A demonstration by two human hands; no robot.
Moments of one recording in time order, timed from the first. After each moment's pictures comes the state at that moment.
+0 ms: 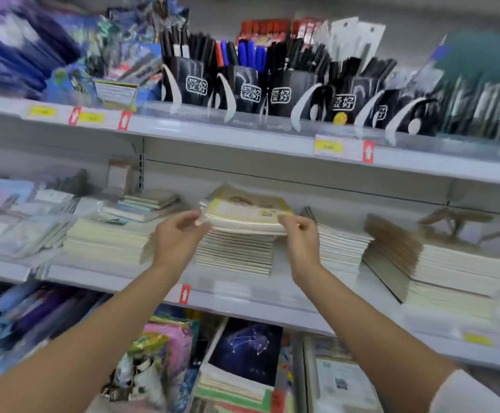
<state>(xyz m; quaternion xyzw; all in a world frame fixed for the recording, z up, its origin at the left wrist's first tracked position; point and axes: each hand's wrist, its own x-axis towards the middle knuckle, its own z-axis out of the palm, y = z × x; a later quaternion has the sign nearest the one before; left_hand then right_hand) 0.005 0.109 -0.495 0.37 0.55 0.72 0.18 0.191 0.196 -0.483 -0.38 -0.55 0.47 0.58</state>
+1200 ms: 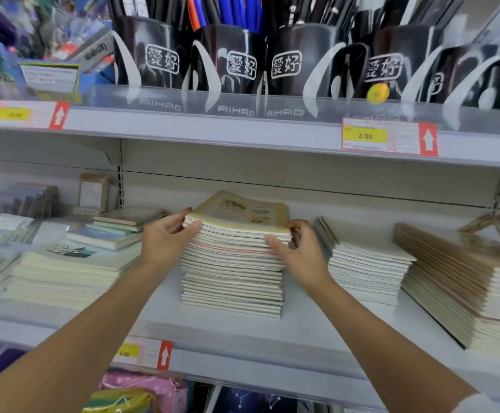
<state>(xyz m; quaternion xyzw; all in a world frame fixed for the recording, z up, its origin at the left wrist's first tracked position) -0.069 0.239 -0.504 0.44 0.51 0.71 0.20 0.170 0.321 -0.512 -0.34 -0.72 0.32 0.52</state>
